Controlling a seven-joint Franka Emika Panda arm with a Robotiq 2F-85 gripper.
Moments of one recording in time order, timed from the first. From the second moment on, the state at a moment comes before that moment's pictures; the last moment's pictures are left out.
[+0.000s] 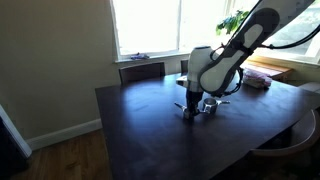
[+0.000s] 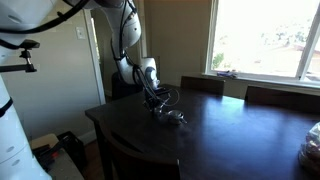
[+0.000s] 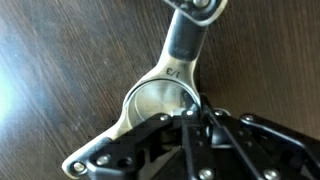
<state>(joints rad) 0.00 0.72 0.17 -1.93 -0.36 2.71 -0.76</state>
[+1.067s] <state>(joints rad) -0.13 0.71 0.29 -1.79 0.03 2.38 -0.99</state>
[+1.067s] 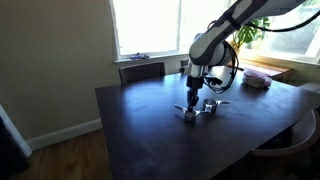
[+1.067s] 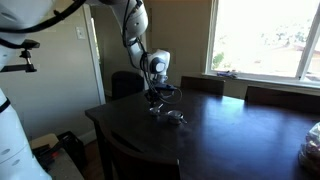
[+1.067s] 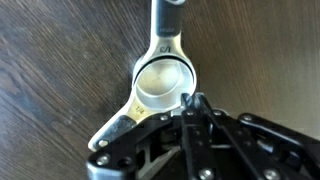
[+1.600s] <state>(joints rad) -0.13 0.66 0.26 -1.80 0.08 2.41 -0.98</state>
